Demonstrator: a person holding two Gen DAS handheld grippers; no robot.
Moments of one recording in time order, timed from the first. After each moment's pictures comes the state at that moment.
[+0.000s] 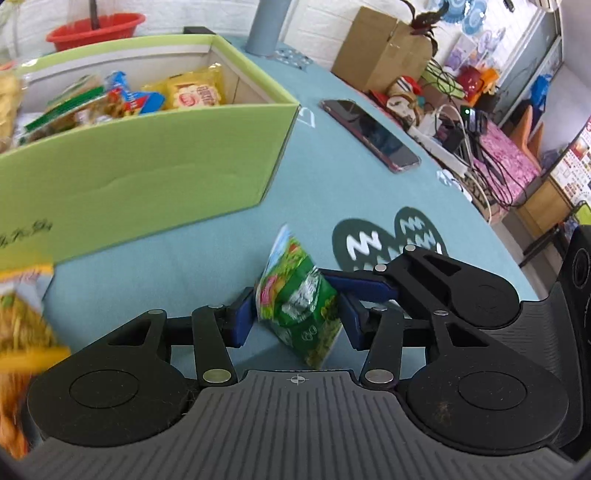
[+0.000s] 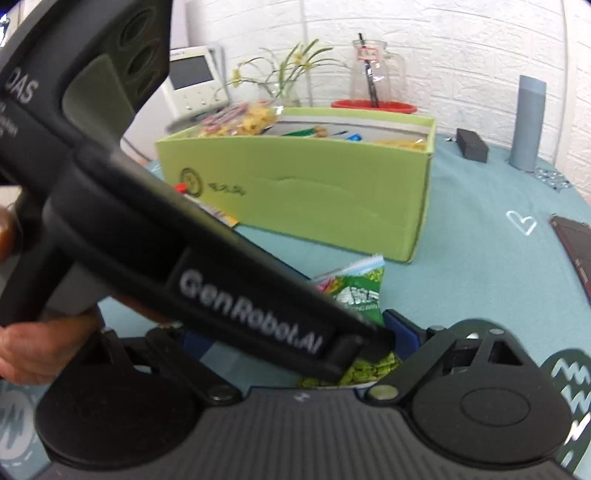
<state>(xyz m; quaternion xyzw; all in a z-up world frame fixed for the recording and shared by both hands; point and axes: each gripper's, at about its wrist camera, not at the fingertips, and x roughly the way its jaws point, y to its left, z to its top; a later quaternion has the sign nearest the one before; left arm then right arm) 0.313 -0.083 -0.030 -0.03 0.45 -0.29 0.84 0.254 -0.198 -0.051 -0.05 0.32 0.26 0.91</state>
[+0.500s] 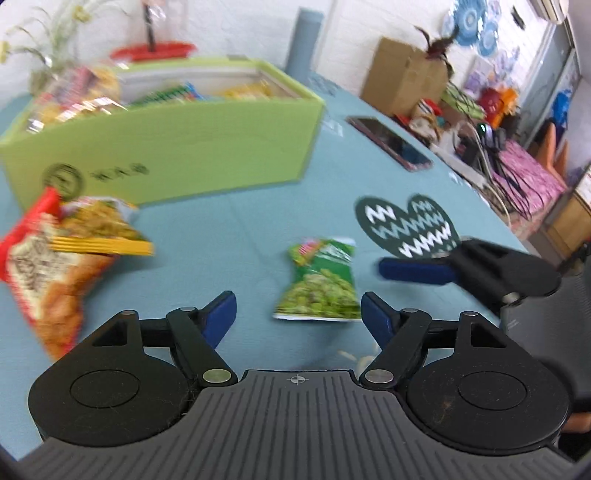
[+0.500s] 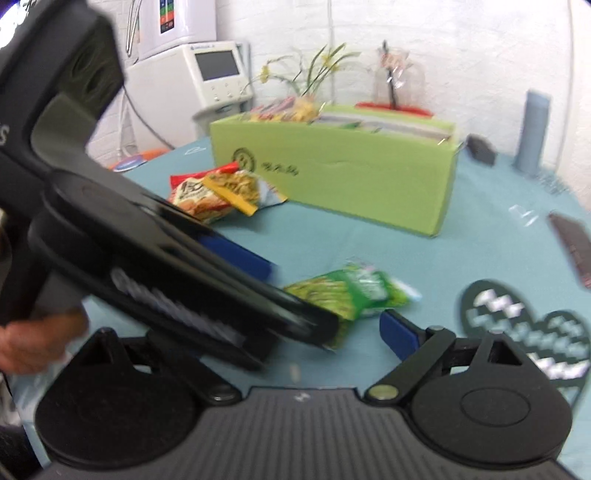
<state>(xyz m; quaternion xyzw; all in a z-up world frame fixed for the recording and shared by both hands) 0.239 -0.040 -0.021 -0.03 0.40 -0.23 0.89 0.191 -0.200 -0.036 -0.08 0.30 0.25 0.92</state>
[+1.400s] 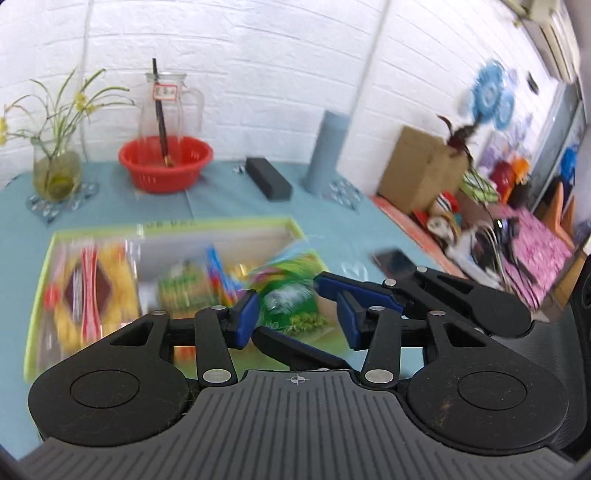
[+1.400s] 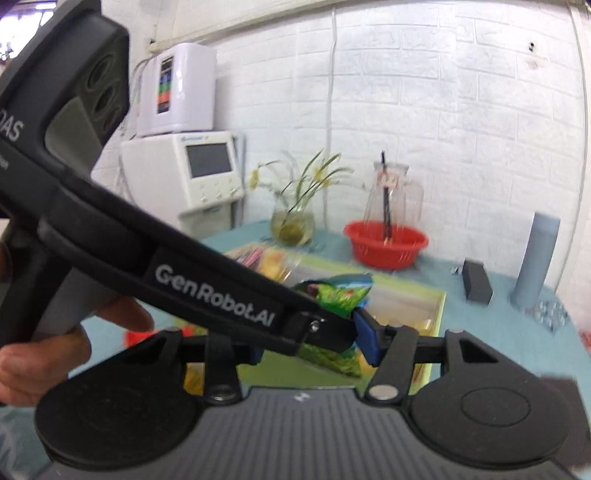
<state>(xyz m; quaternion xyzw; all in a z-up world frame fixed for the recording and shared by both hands) 0.370 -0.033 0.076 -0.06 0.33 -0.22 0.92 0.331 -0.177 0.040 -0.08 0.17 0.27 0.94</state>
